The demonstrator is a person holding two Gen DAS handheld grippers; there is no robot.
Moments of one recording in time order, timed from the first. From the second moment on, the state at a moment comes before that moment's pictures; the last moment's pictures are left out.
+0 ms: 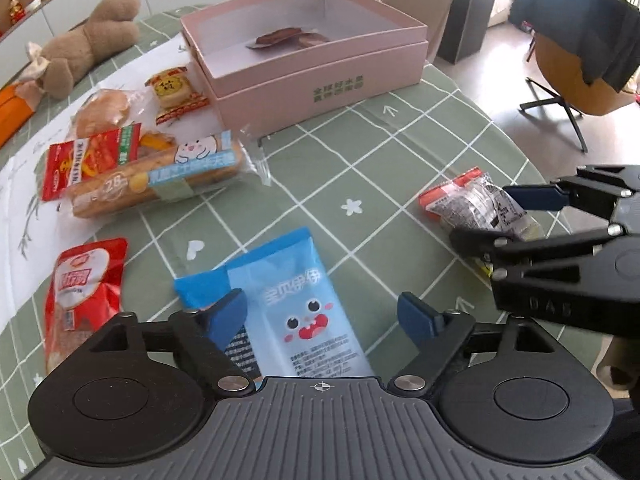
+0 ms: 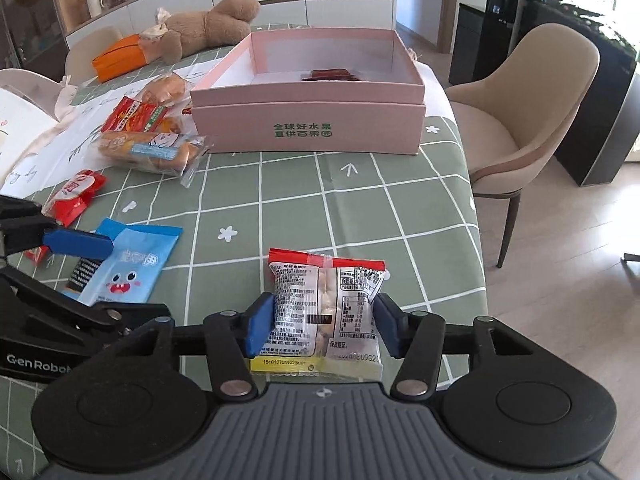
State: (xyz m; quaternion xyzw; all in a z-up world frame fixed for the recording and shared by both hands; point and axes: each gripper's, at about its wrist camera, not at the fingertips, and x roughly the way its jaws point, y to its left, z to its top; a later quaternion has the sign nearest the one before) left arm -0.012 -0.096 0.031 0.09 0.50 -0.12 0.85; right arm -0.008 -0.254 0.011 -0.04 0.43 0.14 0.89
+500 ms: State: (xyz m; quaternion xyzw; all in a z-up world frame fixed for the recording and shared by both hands) left arm -0.013 -0.016 0.040 -0.07 0.50 -0.04 0.86; right arm -0.016 -0.254 0.006 -0.05 0.42 0.14 0.89
